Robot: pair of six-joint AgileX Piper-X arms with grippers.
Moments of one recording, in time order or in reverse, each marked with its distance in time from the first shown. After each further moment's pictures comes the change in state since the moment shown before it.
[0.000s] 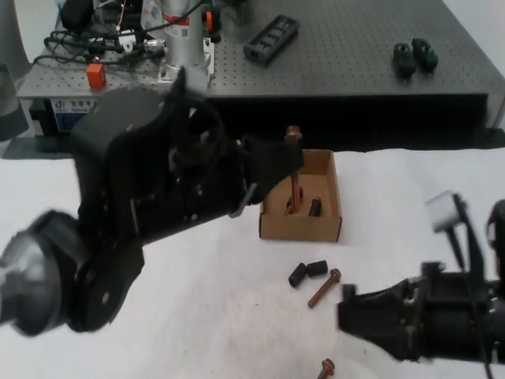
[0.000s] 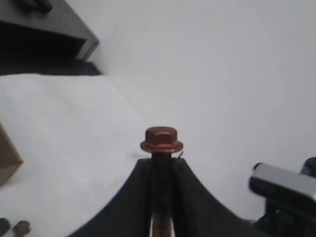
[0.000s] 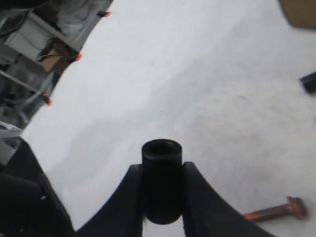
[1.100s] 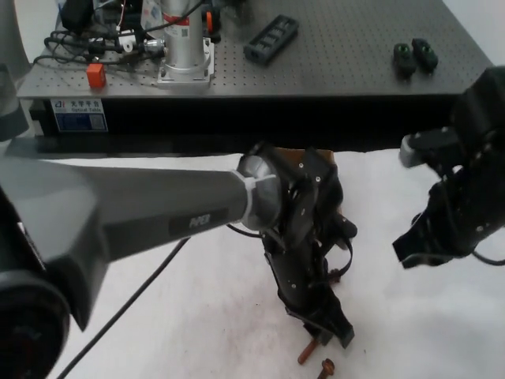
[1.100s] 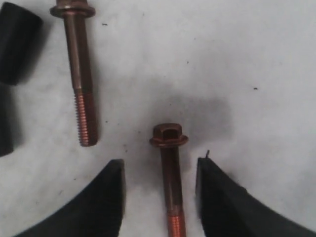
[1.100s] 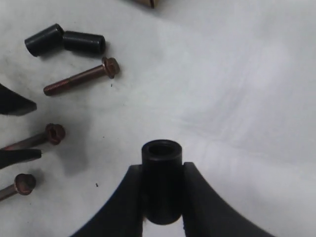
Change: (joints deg) left arm -14.0 37.3 -45.9 80.5 -18.8 48.6; right arm -18.6 26.2 -31.9 43.7 28.9 -31.2
